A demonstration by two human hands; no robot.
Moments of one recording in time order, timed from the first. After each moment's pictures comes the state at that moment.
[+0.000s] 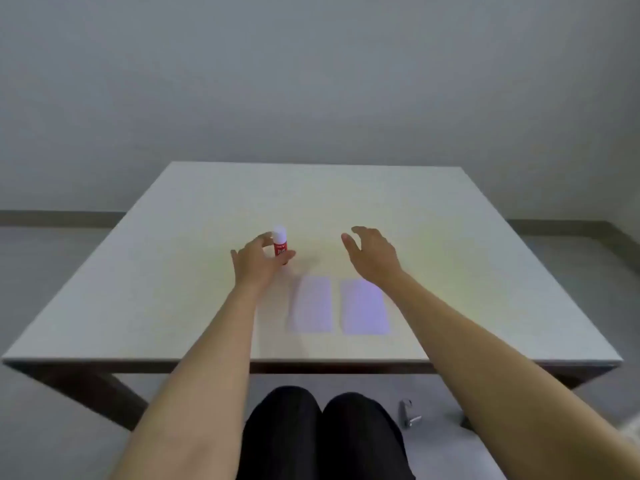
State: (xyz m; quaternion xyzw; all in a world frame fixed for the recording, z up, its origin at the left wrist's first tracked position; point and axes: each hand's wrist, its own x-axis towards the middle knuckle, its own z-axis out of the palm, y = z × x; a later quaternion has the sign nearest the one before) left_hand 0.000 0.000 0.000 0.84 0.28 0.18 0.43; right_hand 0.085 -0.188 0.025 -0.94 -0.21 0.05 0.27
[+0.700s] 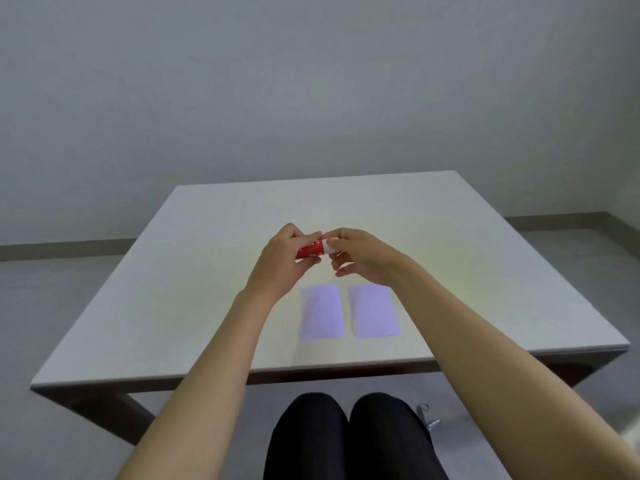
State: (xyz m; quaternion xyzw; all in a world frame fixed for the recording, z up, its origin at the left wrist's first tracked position) left_hand -0.019 -0.023 0.048 0.93 -0.01 0.24 0.26; right_hand 0.058 -0.178 0.072 -0.72 -0.21 0.30 0.59
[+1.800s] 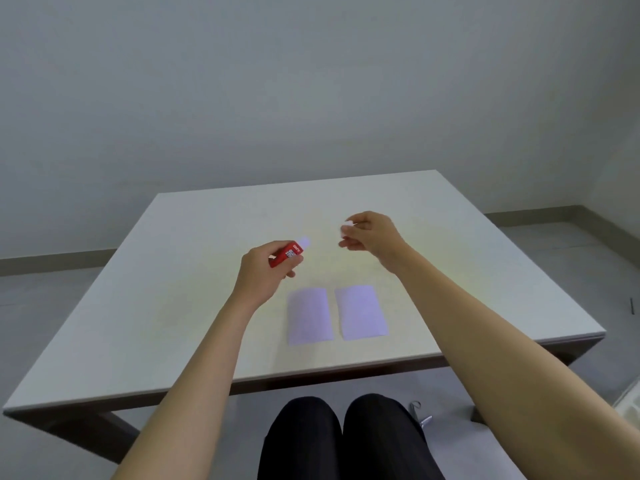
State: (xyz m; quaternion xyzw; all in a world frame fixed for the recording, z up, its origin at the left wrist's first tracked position) left_hand -0.021 -0.018 0.039 0.83 0.10 0.18 0.52; right_hand 0.092 -0.205 0.065 -0.74 -0.14 0.13 0.64
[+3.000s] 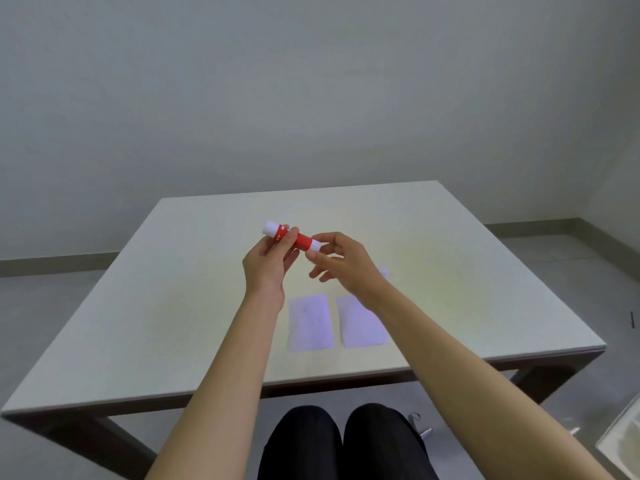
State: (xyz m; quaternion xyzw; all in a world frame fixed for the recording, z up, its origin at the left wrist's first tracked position) left_hand -0.015 -0.050 0.068 0.47 0.20 0.24 0.82; right_hand 0.033 -0.180 0.066 -0.70 -0.23 0.17 0.65
